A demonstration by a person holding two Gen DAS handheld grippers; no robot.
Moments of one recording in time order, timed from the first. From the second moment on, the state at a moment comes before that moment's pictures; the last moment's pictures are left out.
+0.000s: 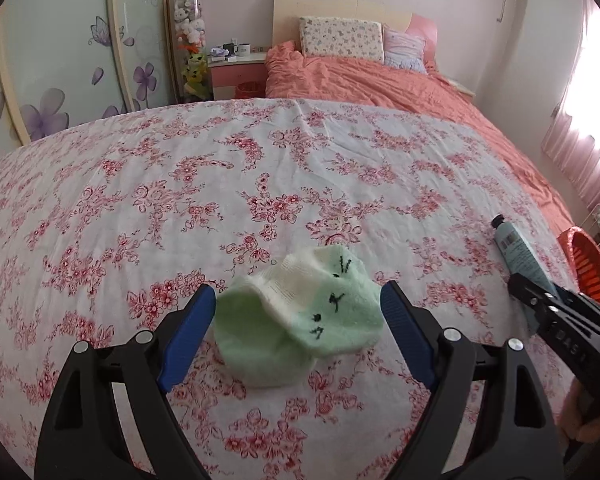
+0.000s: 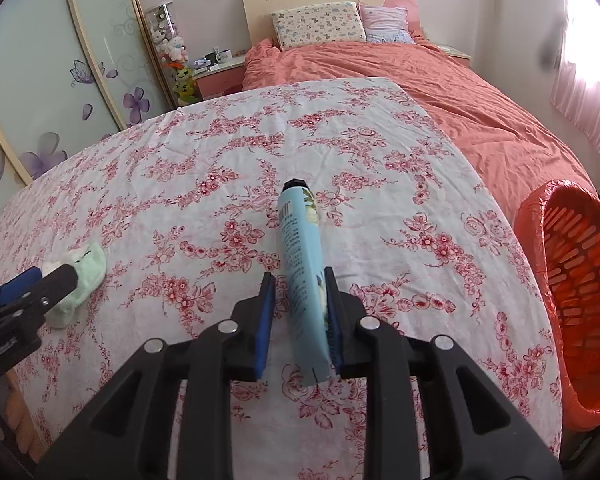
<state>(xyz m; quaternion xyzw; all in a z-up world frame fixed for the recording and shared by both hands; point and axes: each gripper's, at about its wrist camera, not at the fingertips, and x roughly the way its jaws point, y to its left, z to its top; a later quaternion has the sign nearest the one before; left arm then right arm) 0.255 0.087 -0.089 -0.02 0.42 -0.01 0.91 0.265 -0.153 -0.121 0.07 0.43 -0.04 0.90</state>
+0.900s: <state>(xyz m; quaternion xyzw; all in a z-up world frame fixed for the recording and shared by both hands) 0.246 0.070 -0.090 0.00 0.42 -0.03 0.91 0.252 -0.151 -0.116 0.06 0.43 -0.02 0.90</state>
